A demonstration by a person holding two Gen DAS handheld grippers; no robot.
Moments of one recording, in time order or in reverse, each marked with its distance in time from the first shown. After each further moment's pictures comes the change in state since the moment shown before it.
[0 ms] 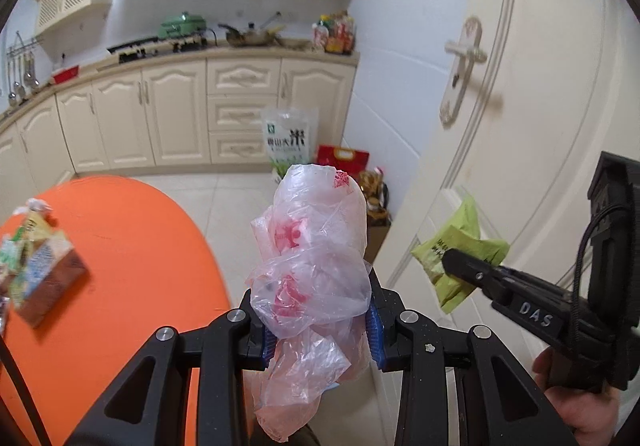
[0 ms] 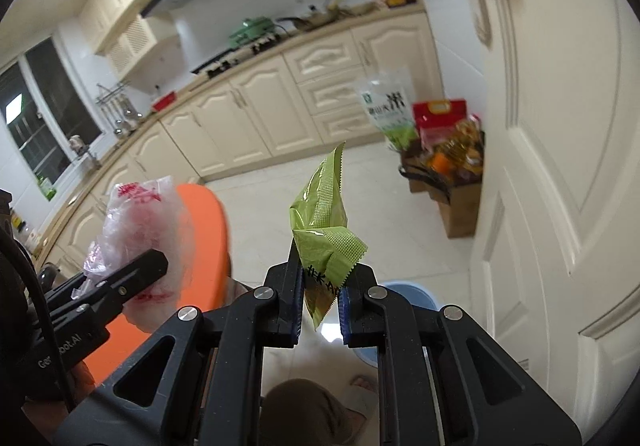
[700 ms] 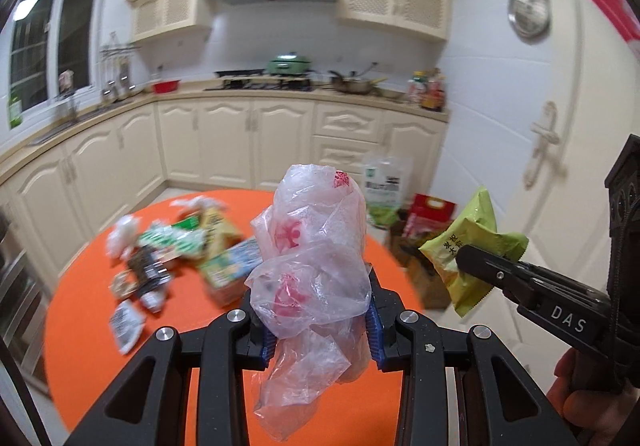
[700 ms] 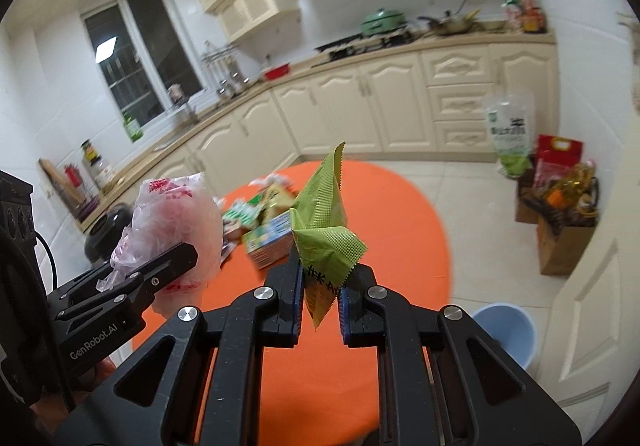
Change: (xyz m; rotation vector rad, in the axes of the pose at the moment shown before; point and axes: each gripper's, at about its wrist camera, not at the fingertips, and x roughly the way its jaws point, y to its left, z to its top) left arm -0.210 0.077 -0.095 -0.109 -0.197 0.234; right arm -0.024 0.210 -0.036 -0.248 -0.036 0.273
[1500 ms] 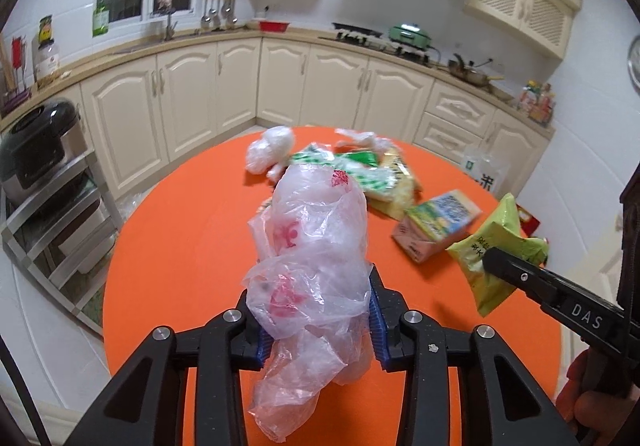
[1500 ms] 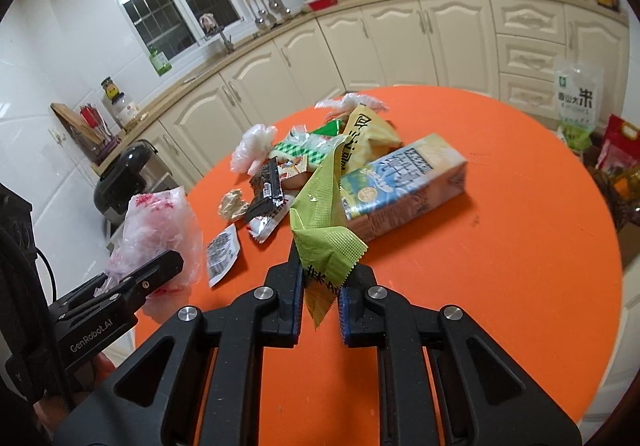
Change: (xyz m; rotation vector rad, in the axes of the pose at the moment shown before) left arm 0.037 0.159 -0.030 -0.269 0.125 0.240; right arm 0.156 0.107 -0.030 -0.091 0.252 0.163
